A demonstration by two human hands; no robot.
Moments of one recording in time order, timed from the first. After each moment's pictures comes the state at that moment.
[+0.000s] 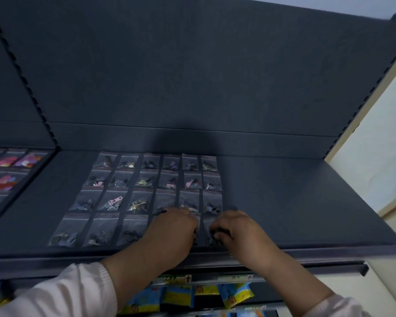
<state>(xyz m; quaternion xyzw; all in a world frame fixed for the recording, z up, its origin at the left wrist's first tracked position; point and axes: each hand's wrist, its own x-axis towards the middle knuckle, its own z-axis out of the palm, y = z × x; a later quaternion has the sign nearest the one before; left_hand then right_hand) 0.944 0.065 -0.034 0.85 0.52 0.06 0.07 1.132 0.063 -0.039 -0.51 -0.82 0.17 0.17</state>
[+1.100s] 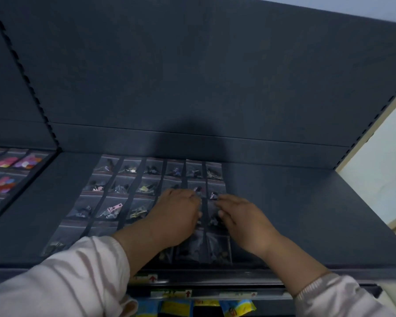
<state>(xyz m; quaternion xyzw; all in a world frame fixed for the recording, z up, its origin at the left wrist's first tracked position) 0.941 0.120 -0.026 0.85 0.52 0.07 0.06 1.129 0.119 -0.027 -0.54 -0.83 0.13 0.10</state>
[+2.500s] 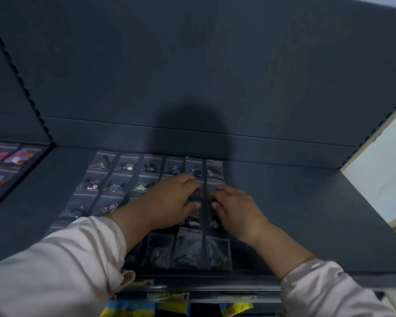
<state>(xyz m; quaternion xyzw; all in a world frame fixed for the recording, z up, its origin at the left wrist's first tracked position) 0.926 0.151 -0.014 0.86 0.48 0.12 0.10 1.118 0.150 -0.029 -0.57 -0.81 0.13 0.05</state>
